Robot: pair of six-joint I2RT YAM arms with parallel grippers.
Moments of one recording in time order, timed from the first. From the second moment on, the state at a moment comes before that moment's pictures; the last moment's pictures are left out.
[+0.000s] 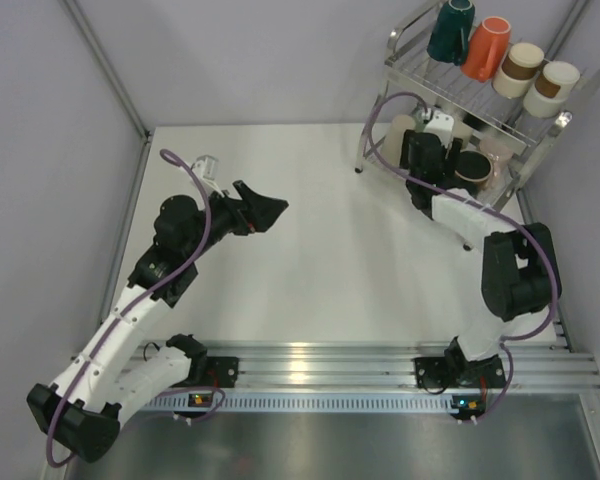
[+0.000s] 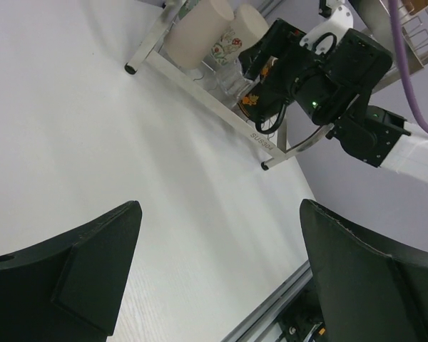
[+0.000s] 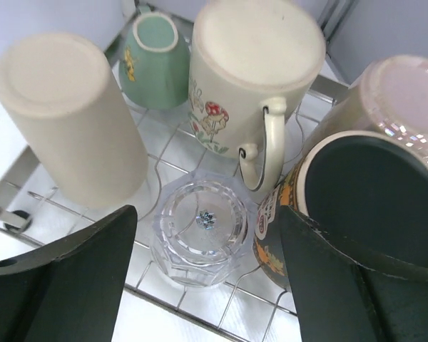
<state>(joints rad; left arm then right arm) -0.45 0.85 0.85 -0.11 0.22 -0.68 0.29 1.71 1.15 0.21 0.65 0.11</state>
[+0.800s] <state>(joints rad) -0.45 0.90 1.05 -0.35 0.04 -0.52 0.46 1.17 1.01 -0.31 0.02 0.25</state>
